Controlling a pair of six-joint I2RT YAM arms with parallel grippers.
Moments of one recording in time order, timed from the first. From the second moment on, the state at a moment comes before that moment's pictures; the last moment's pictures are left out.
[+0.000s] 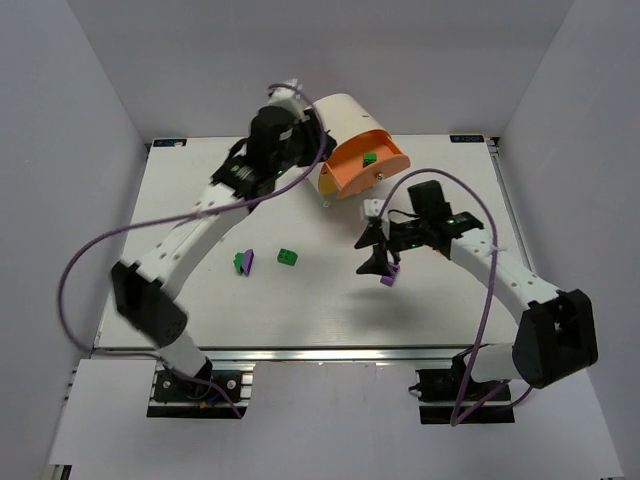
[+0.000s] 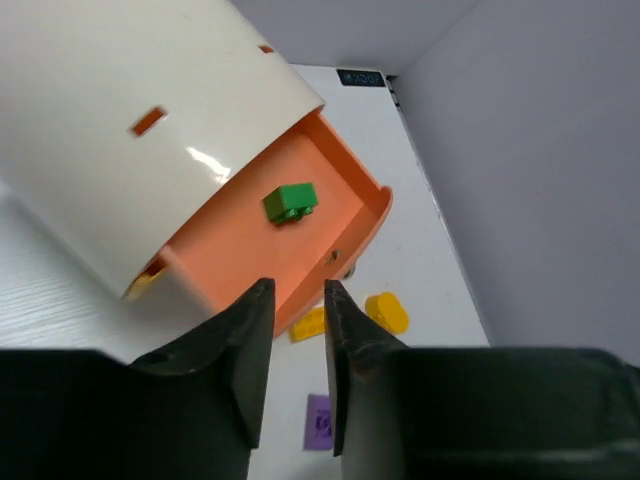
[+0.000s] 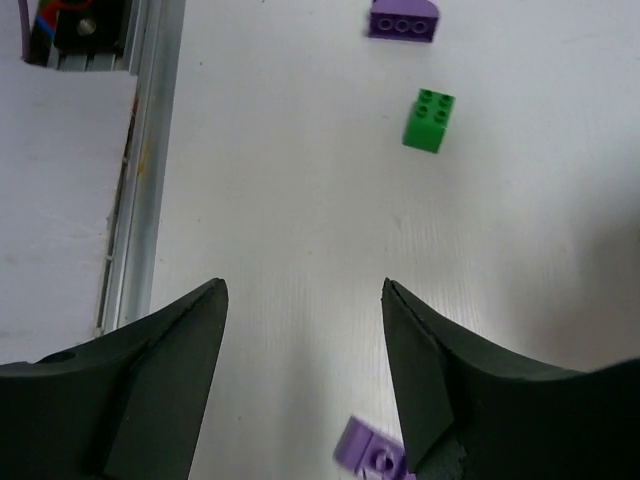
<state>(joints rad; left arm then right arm) -0.60 1.77 1.80 -0.30 -0.02 -0.54 0.36 1.33 1.01 -0.57 -1.07 -0.79</state>
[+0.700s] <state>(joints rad) -0.59 0.74 1.04 -0.82 -0.45 -0.88 0.82 1.99 1.38 -0.27 -0.39 -0.40</state>
